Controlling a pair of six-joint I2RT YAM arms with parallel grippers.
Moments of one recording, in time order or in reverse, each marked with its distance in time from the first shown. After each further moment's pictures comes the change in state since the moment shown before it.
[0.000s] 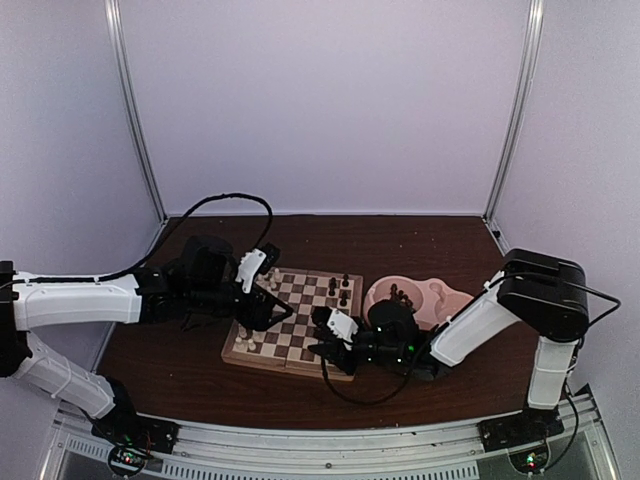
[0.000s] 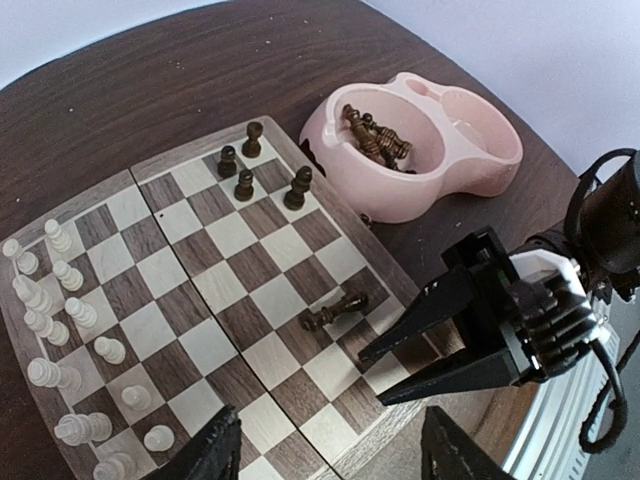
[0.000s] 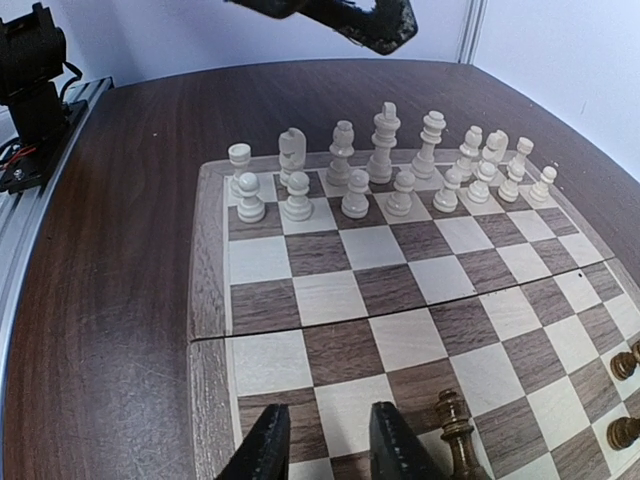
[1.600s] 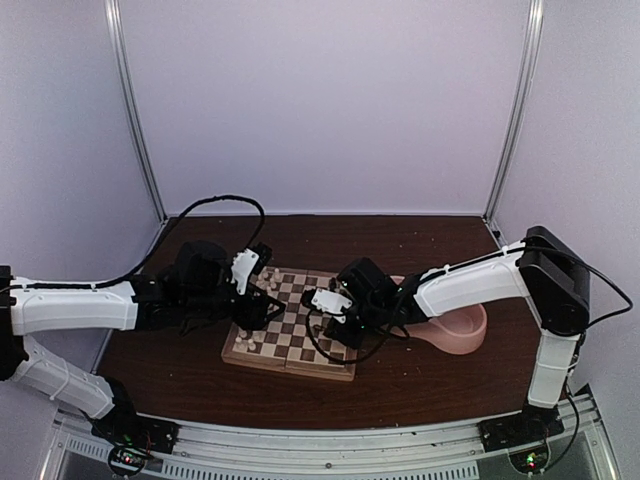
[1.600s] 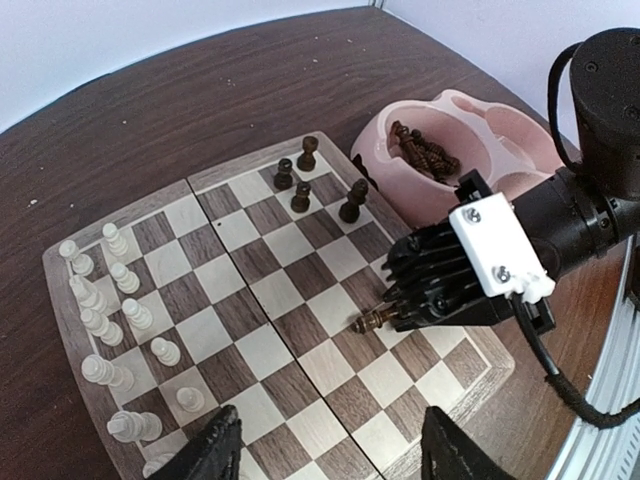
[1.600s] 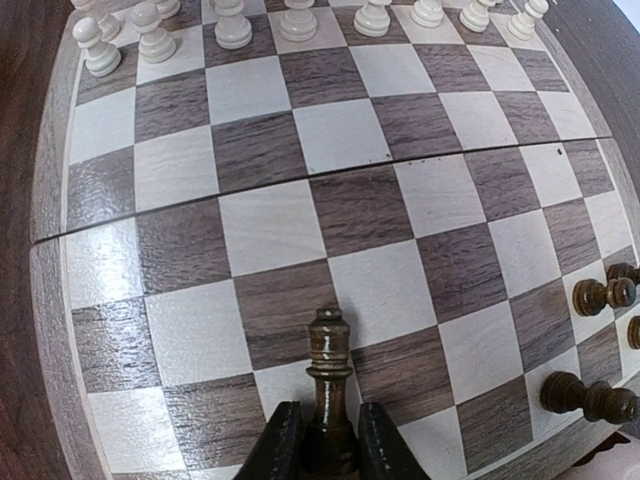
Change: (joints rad) left arm 0.000 -0.035 -0.063 0.059 -0.129 0.037; right arm -0.098 -0.021 0.430 -0.989 0.062 -0.134
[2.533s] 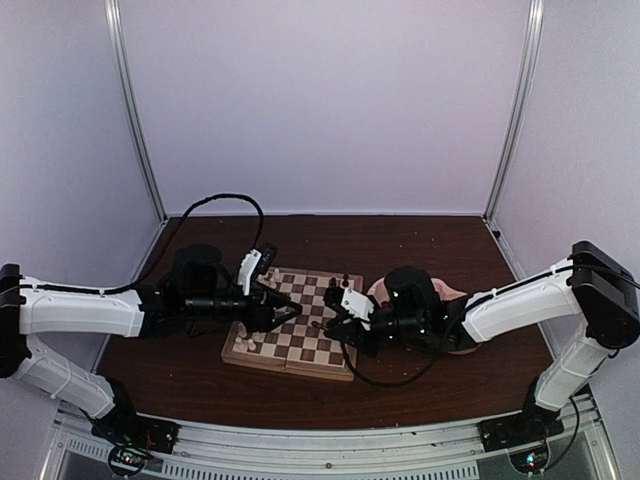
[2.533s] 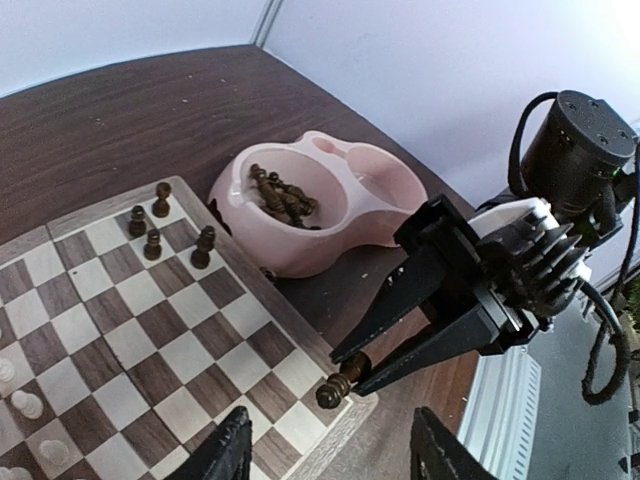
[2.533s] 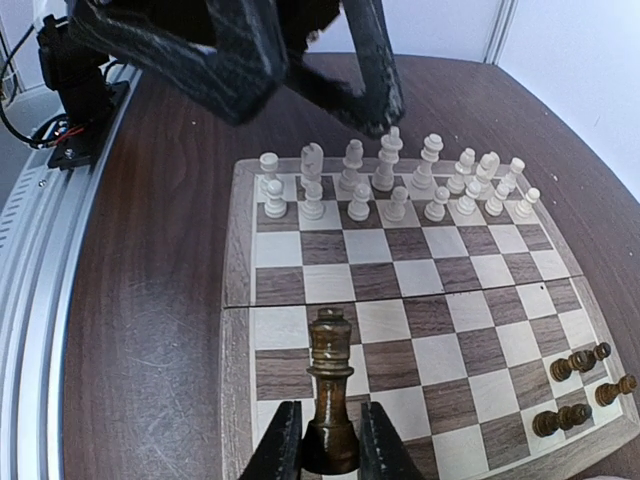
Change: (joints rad) left arm 0.000 0.020 -0.069 0.277 0.282 -0.148; right arm 0.025 -0.274 -0.380 0.511 -0.201 0.018
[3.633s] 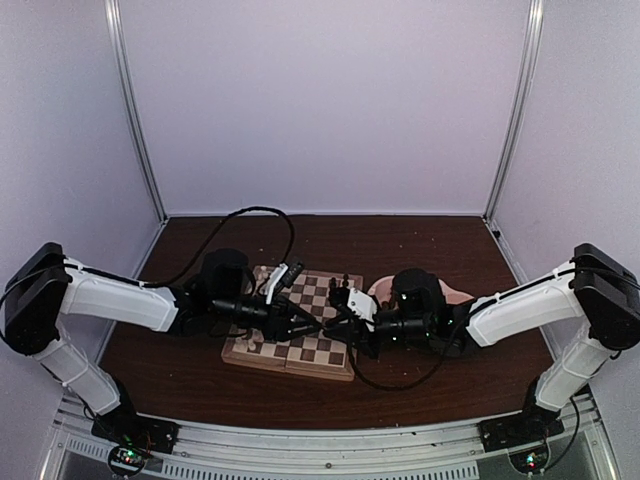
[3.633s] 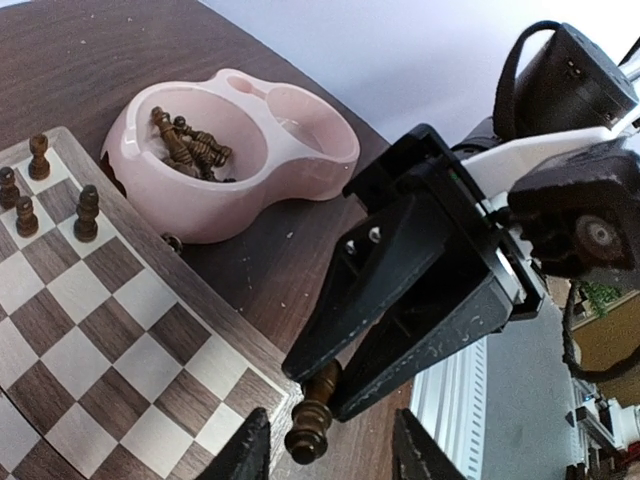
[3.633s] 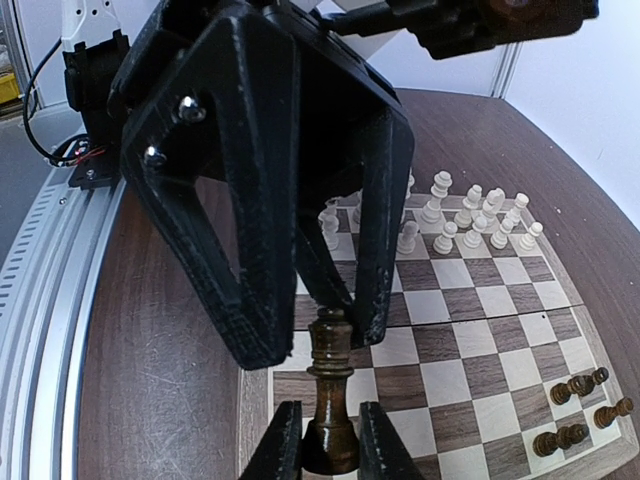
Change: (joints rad) left arm 0.000 0.241 0.058 0.141 0.278 -0.052; right arm 0.002 -0.024 -0.059 0.131 -0.056 0.008
